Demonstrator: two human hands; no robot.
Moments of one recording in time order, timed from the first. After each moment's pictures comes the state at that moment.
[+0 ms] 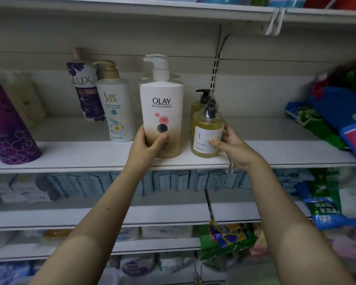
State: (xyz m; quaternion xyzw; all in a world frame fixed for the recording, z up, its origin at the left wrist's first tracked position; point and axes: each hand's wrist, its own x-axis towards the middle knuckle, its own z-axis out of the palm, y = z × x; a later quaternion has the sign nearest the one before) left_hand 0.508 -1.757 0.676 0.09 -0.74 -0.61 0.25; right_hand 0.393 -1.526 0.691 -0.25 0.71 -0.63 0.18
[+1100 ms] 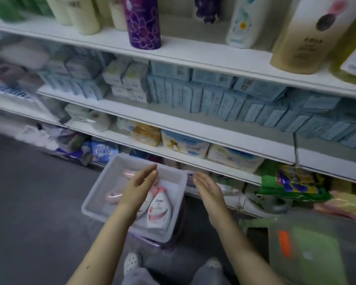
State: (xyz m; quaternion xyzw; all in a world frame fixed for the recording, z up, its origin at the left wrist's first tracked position) left_hand 0.858 -1.819 0.496 0.43 -0.61 -0.65 0.16; right_hand 0.725 -1.678 0.454 -0.05 0.68 -0.63 0.36
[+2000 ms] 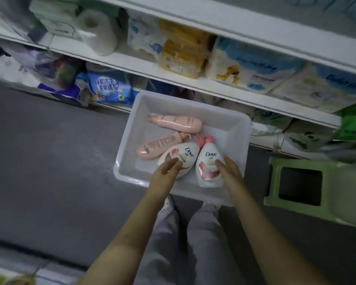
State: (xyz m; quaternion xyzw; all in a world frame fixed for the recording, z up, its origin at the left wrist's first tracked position) left_hand 0.961 -1.962 0.280 0.52 -0.52 -0.68 -0.06; right_hand 0.834 -1.817 0.244 0.16 0.78 -0.43 0.41
